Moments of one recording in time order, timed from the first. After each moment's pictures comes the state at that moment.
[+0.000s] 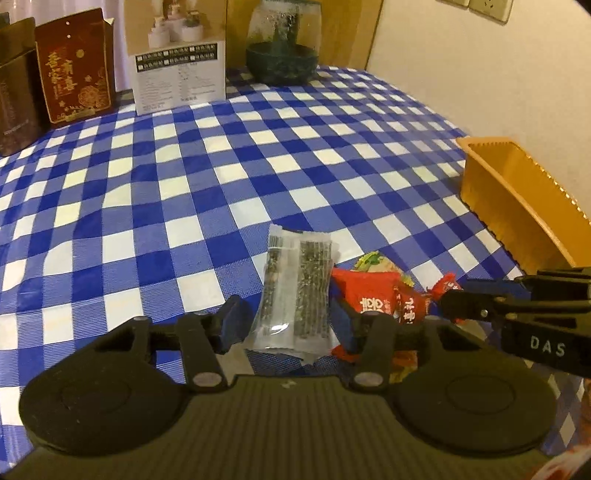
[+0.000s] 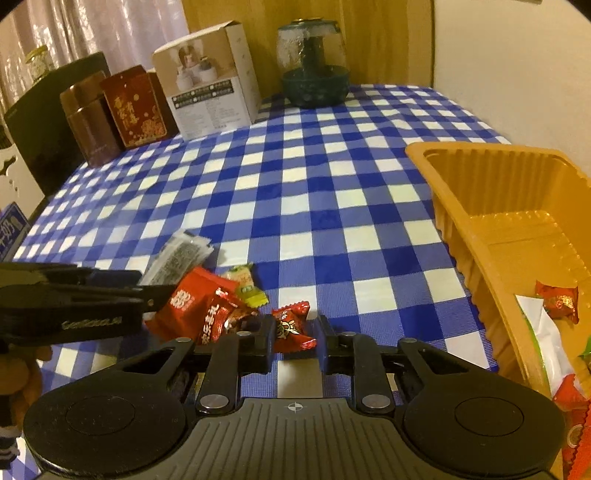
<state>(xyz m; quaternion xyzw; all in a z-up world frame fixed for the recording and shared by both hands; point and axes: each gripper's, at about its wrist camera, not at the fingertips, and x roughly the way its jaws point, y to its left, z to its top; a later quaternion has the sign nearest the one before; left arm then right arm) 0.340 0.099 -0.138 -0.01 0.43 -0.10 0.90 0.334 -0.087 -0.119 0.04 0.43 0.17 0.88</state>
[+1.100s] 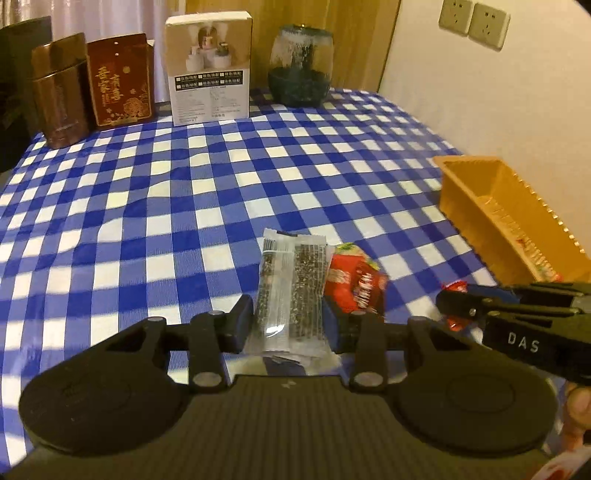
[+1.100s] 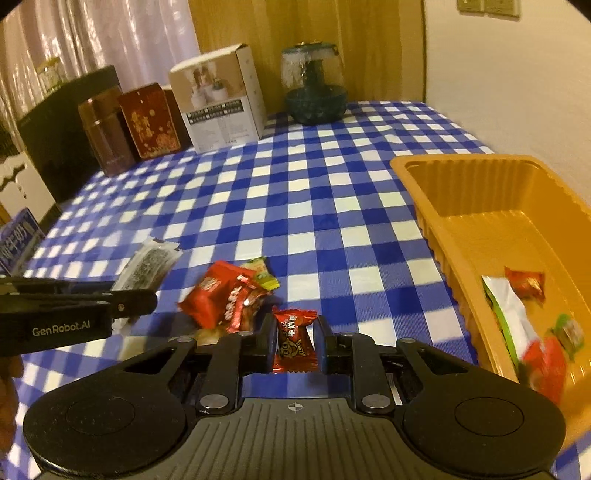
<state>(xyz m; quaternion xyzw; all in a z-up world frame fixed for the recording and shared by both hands) 0.268 0.092 -0.089 -0.04 0.41 -0.05 0.91 0.289 -0.104 -0.091 0.06 0.41 0.17 0.89</state>
